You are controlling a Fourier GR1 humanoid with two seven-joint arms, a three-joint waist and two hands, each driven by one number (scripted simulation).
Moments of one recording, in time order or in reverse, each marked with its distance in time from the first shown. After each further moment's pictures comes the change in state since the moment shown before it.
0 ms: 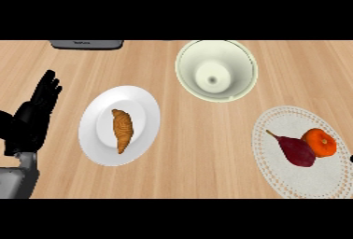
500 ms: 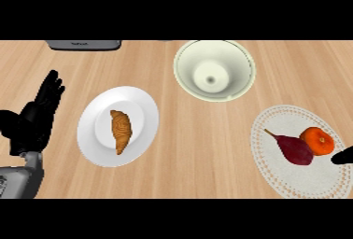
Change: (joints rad) left arm -0.005 -0.035 0.004 -0.005 -0.044 0.011 0.013; right arm -0.116 0.056 0.109 0.204 -0.028 0.129 -0.010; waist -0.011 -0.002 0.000
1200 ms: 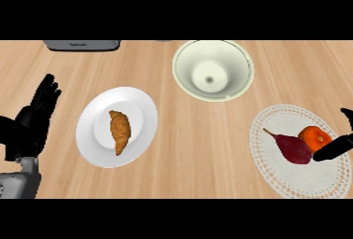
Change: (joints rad) left arm 0.037 -0.037 0.057 -0.027 -0.048 -0.049 0.002; right arm -0.062 0.139 0.047 0.128 0.274 -0.012 -0.056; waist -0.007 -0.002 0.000
